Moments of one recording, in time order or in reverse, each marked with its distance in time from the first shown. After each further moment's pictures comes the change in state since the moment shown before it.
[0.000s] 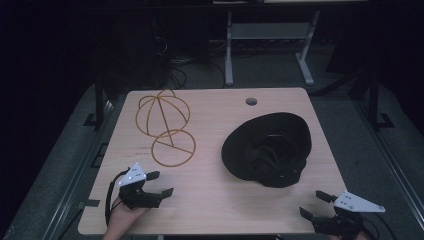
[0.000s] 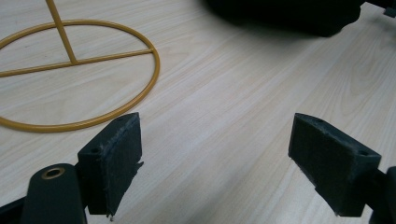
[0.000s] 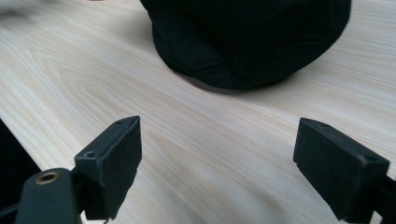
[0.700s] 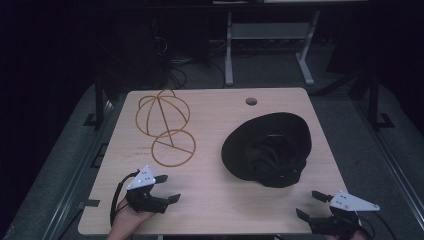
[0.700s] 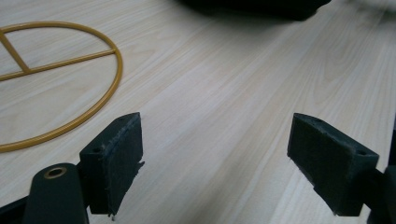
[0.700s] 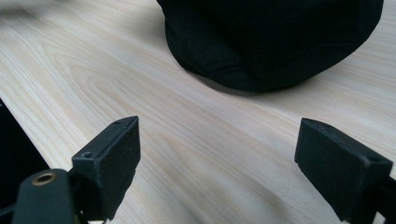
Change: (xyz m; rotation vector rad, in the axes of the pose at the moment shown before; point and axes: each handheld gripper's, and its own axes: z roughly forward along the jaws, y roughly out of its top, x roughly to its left) left arm -0.021 0.008 0.008 0.051 -0.060 0.070; right arm 0.003 0.001 0.007 0.014 0.033 -0.021
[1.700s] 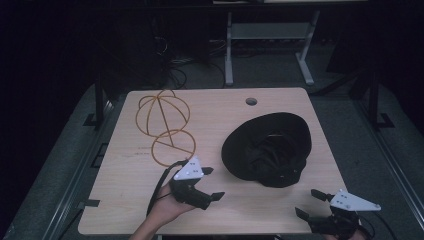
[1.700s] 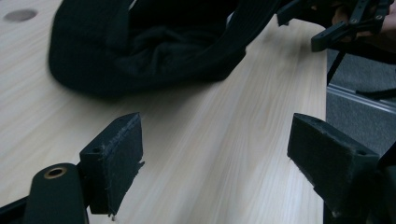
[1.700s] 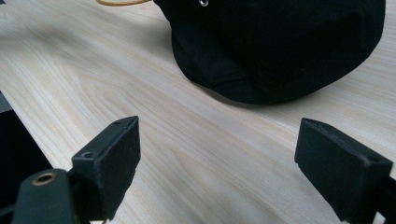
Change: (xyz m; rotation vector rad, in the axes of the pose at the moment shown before) left arm -0.067 0.093 0.067 -0.018 -0.192 0.190; right arm 0.002 0.005 -0.002 -0.027 0.012 -0.004
